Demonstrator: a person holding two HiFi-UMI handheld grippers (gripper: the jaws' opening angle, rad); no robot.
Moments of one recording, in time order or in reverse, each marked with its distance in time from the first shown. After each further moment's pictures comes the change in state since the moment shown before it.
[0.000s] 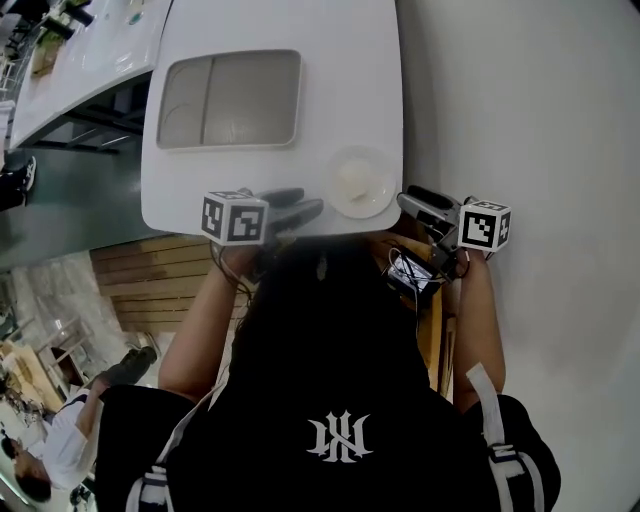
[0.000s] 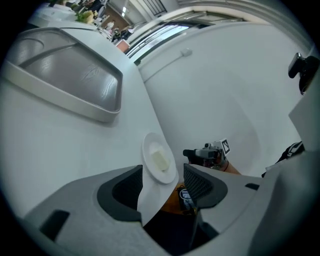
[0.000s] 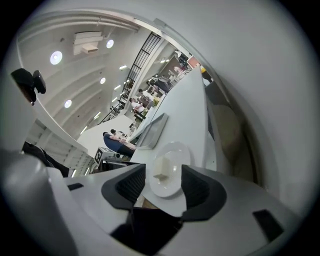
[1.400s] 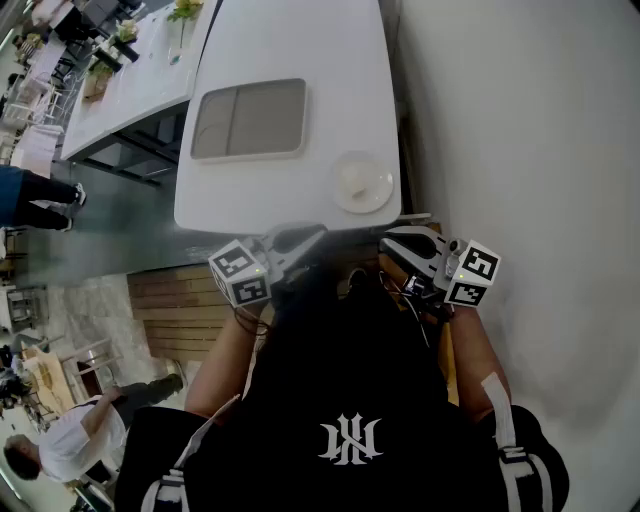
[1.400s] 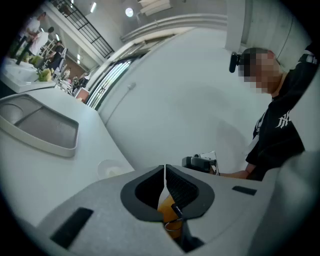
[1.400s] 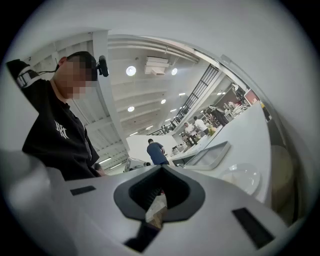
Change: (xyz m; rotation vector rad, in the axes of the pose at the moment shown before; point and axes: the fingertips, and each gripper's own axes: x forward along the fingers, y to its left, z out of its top) left arm -0.041 -0.147 -0.064 0.490 -0.348 -0.128; right arm -0.081 0.160 -0.083 -0.458 -0.346 0.486
